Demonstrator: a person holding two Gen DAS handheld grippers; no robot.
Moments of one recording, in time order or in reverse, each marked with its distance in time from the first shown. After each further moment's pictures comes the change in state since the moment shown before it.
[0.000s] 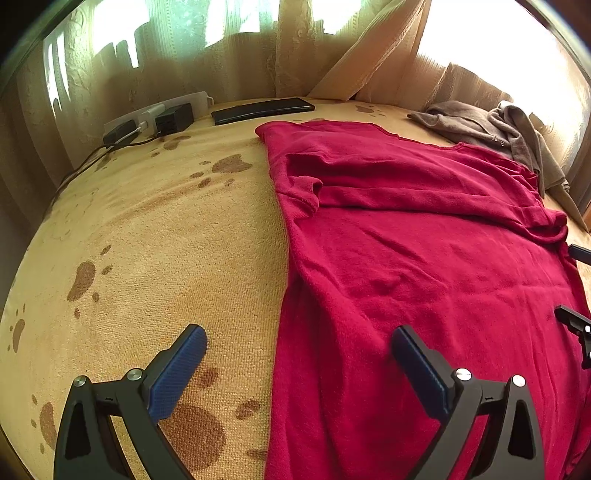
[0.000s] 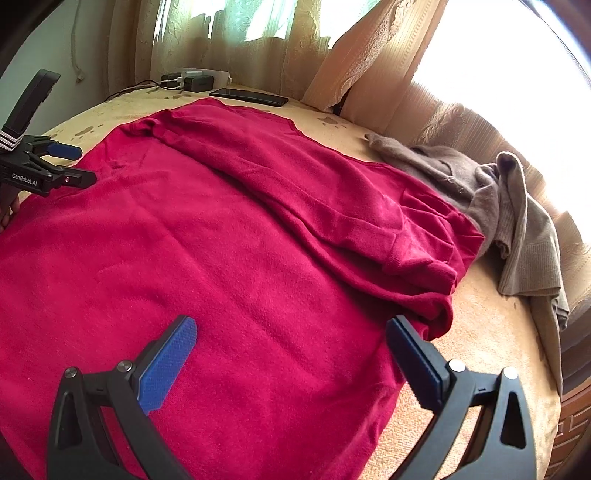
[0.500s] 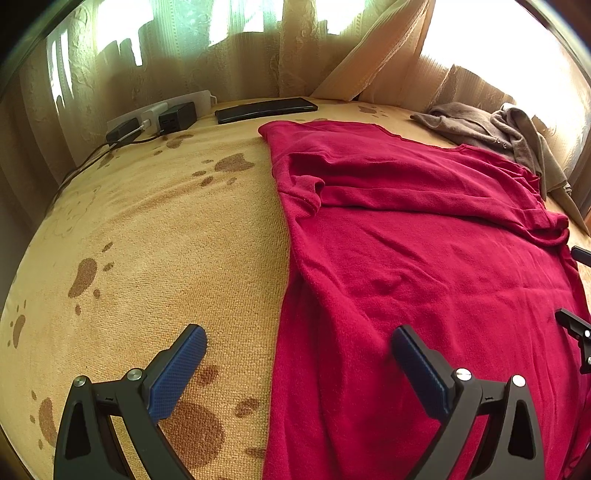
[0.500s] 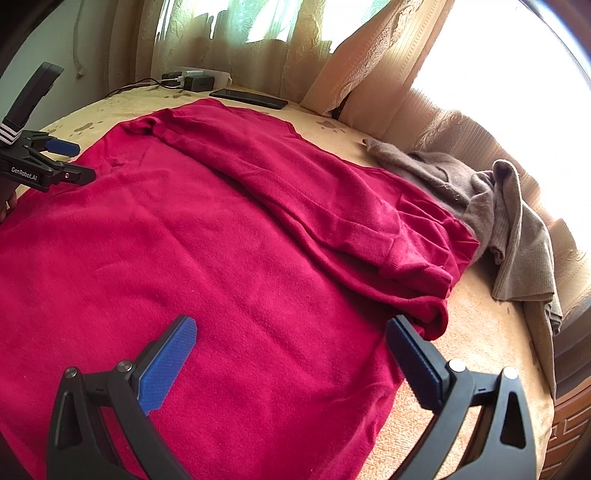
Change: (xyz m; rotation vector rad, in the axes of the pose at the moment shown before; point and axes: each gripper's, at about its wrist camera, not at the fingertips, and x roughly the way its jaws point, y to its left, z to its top) left arm 0.000 0.000 -0.001 -0.010 0.000 0.004; right arm -0.004 0.005 0.000 -0.019 -0.011 -0.028
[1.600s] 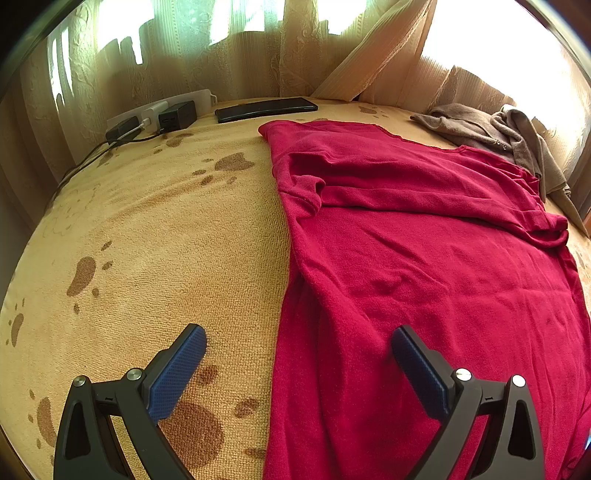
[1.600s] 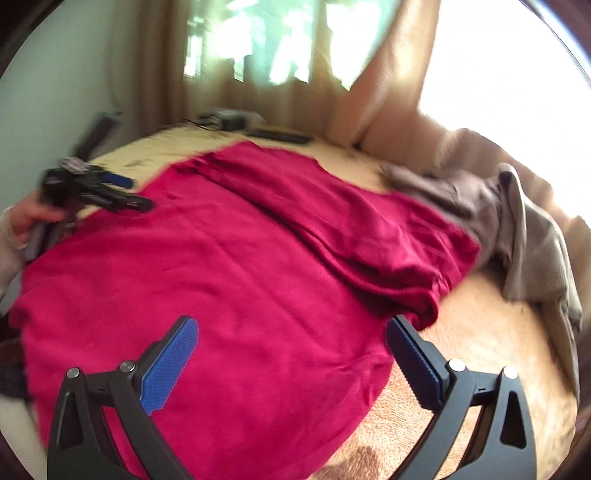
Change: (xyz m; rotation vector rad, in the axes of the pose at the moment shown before) left arm 0.000 0.001 0.000 -0.008 0.004 -0.006; right arm -0.088 0.001 -0.028 -0.086 -0.212 0.266
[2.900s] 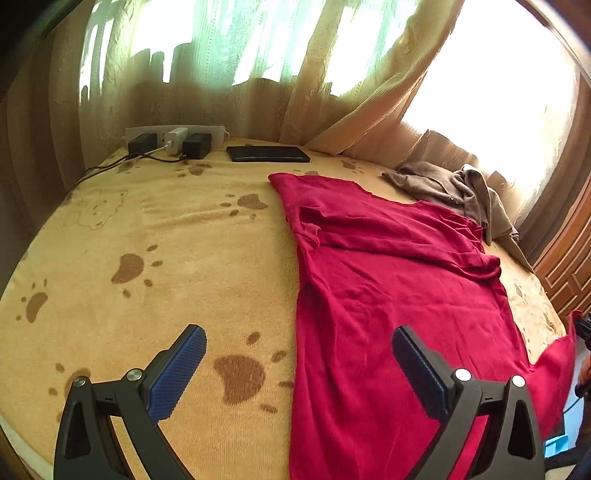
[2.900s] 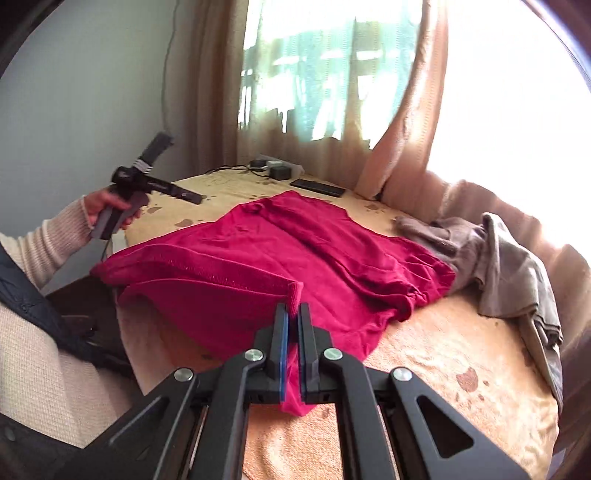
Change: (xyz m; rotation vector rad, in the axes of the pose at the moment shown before) left arm -0.098 0.055 -0.031 -0.102 -0.107 -0.192; right arm -0.097 -0.008 -0.030 0.089 -0.108 0.013
